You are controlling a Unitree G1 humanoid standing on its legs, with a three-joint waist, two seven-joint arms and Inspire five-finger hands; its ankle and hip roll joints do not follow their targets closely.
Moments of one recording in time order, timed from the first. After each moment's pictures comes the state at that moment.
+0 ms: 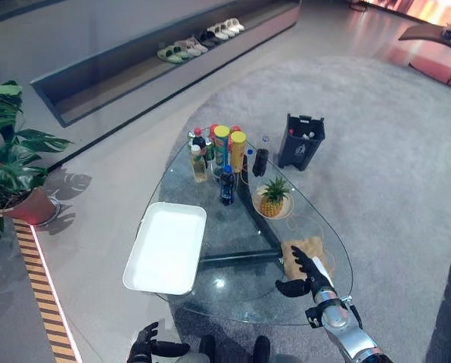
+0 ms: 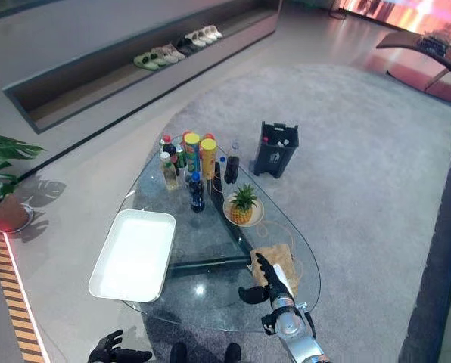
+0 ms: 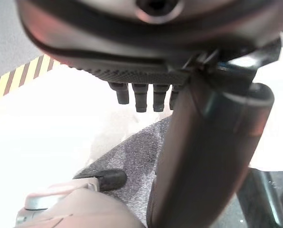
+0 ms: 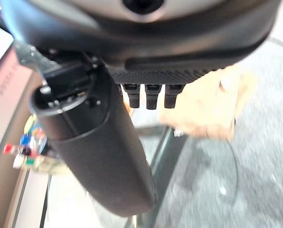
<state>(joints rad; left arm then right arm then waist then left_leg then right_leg) 0.03 0.25 -0.22 1.12 -0.21 -0.12 0.23 -0.02 -0.37 0.35 0.43 -0.02 0.03 -0.34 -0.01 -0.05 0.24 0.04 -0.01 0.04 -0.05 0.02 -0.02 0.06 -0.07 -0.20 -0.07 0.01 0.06</state>
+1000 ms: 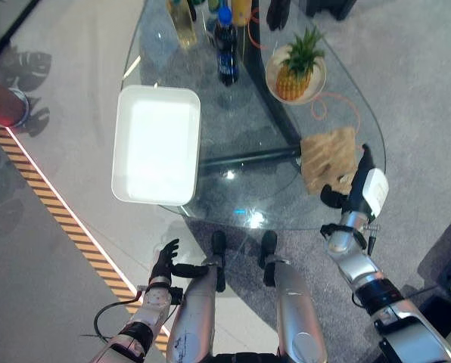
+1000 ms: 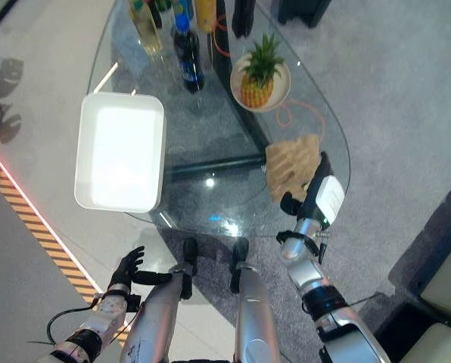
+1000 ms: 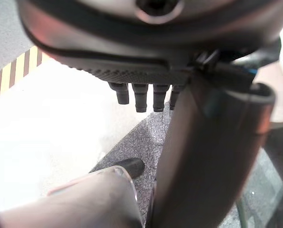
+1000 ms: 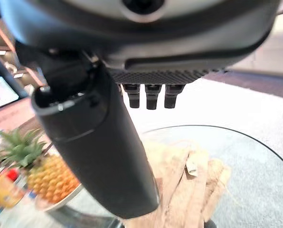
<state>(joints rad) -0.28 0.29 -0.39 0.97 -0.30 -0.19 0.30 -0.50 -0.44 0.33 0.46 -0.07 0.19 -0.91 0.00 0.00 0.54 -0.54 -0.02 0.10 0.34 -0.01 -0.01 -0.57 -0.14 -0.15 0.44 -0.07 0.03</state>
